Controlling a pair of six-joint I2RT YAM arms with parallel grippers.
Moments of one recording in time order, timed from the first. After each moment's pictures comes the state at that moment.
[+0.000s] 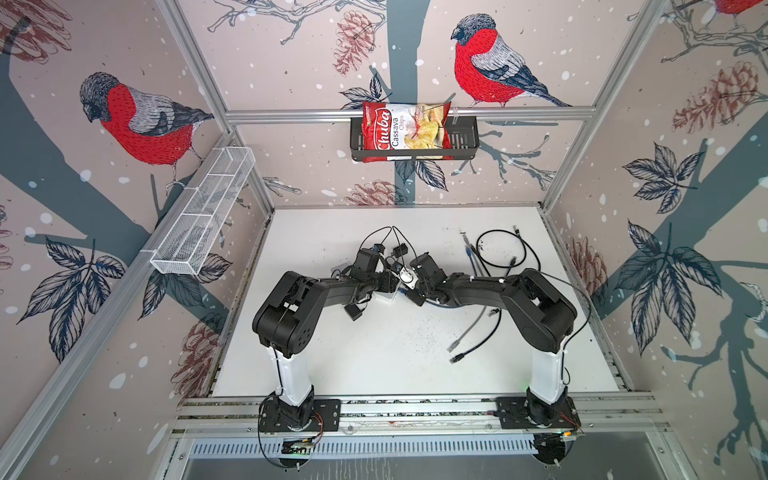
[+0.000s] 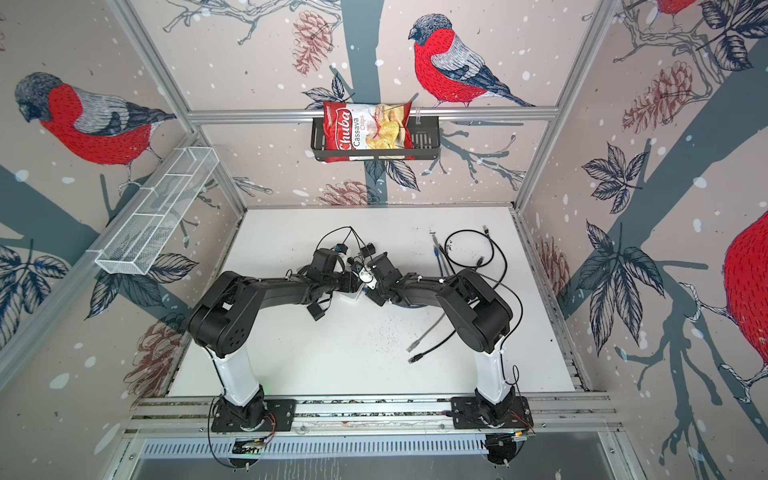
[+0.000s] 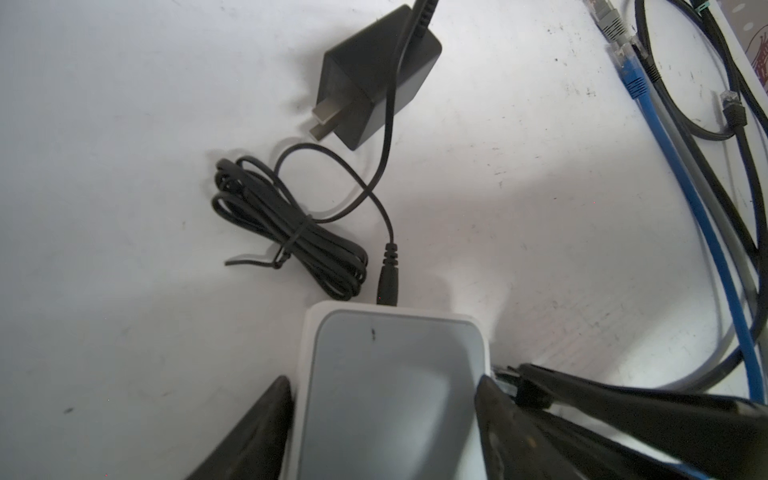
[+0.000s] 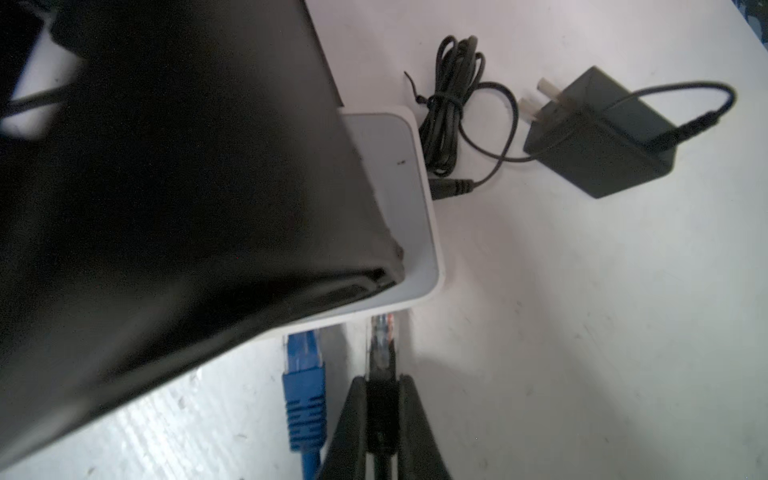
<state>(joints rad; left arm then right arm) -0.47 1.85 0.91 0.16 0.22 -0.31 0.81 1.96 1.11 -0.01 0.02 -0.36</state>
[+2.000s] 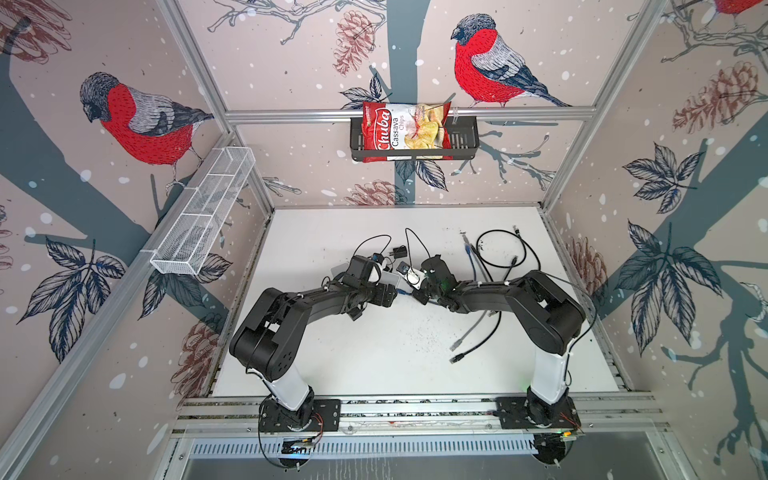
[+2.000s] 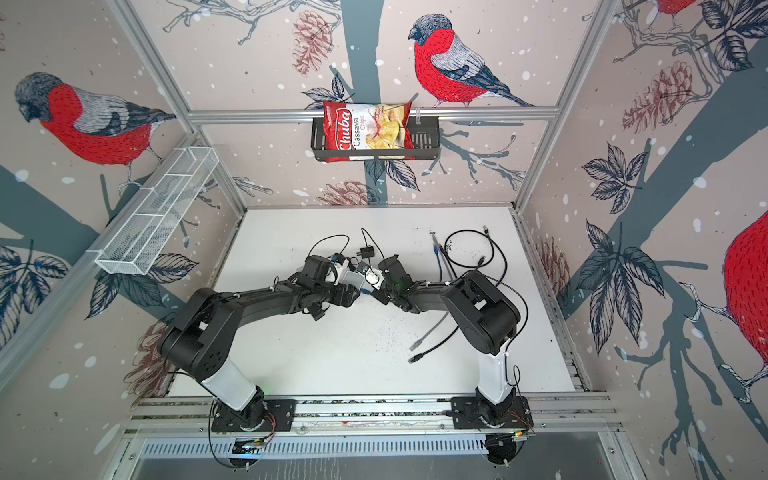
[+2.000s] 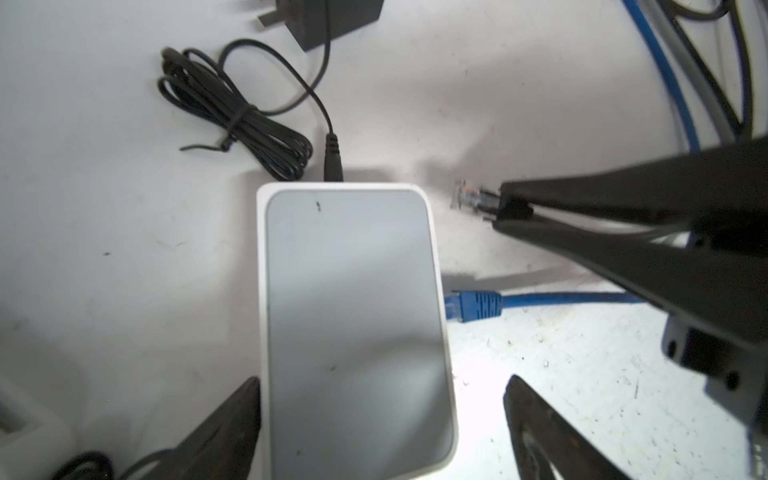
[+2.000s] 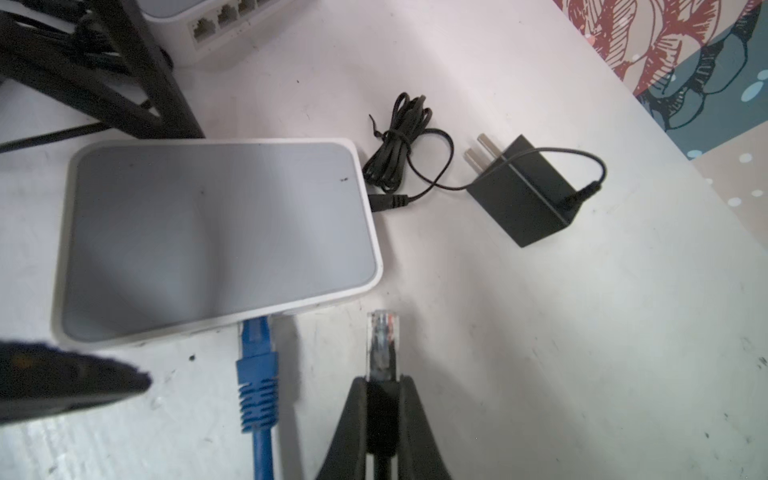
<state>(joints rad) -0.48 1.67 0.80 -0.02 0.22 -0.18 0.76 1.92 0.97 0.26 -0.03 -0.44</state>
